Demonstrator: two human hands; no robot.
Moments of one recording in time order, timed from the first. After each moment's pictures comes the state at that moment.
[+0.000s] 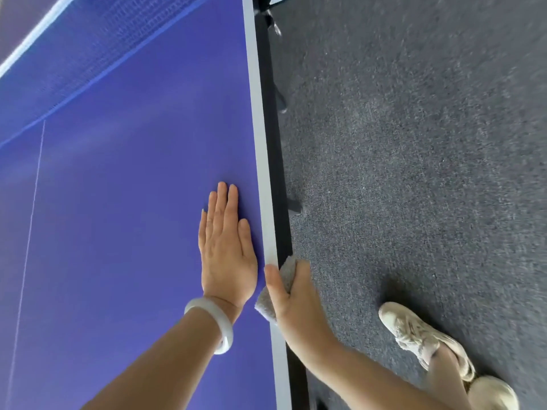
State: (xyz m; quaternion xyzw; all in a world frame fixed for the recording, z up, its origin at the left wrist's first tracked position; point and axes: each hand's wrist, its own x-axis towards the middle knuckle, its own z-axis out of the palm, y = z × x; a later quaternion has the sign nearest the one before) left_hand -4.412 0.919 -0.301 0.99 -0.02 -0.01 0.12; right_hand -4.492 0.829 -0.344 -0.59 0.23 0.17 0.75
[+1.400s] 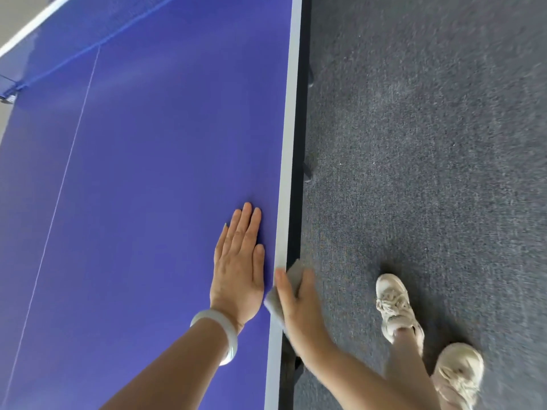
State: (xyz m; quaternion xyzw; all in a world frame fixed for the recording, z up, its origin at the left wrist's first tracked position) left_hand -4.638 0.957 -0.297 0.99 -0.06 -0.03 0.10; right_hand -4.690 0.853 -0.356 -0.57 0.19 0.17 0.78
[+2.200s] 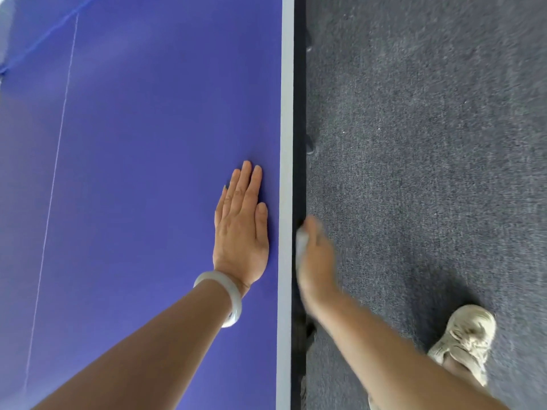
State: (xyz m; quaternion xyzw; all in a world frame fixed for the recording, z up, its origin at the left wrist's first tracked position) left_hand -4.639 0.957 -0.299 0.99 -0.06 -0.01 0.12; right_hand -4.675 0.864 -0.371 -0.50 0.31 0.18 0.78
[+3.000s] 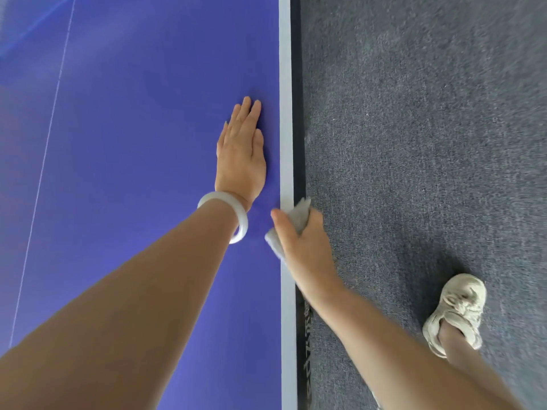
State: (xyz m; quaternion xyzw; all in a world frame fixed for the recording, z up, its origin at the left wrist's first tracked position) left_hand -4.640 0.964 -0.305 0.98 -0.06 0.02 0.18; right_hand -4.771 0.874 -0.341 -0.56 0.21 0.12 0.79
